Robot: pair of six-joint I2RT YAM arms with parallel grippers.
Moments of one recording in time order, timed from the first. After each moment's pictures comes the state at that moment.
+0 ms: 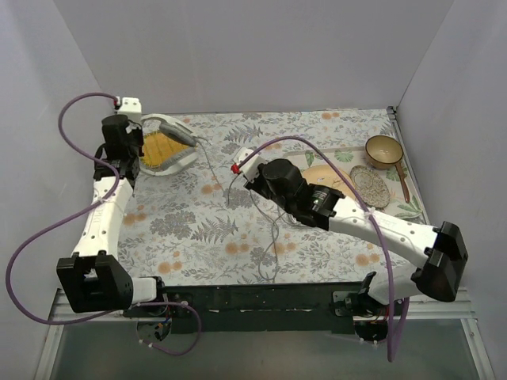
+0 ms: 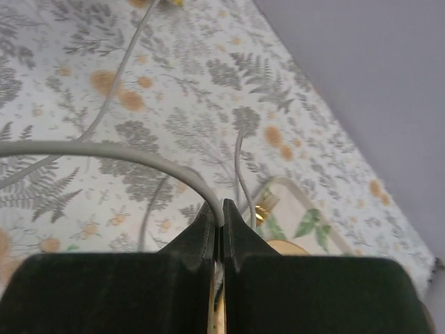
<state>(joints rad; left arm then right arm) 0.11 1.28 1.22 -0.30 -0.20 0.19 1.05 1.41 1.15 -0.17 0.33 -0.32</state>
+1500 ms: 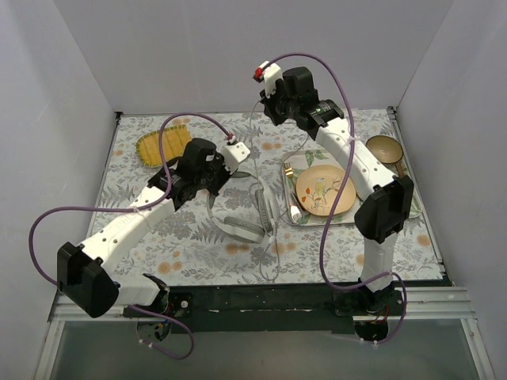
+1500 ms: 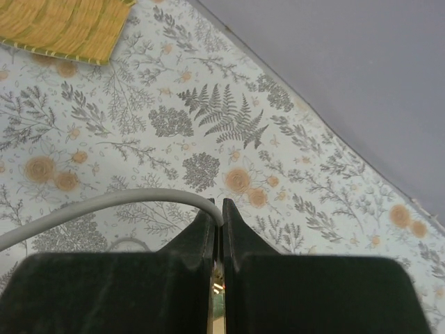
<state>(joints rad) -0.59 1.29 1.14 -0.50 0.02 0.37 0.56 1.93 2.05 -0.55 -0.11 -0.26</state>
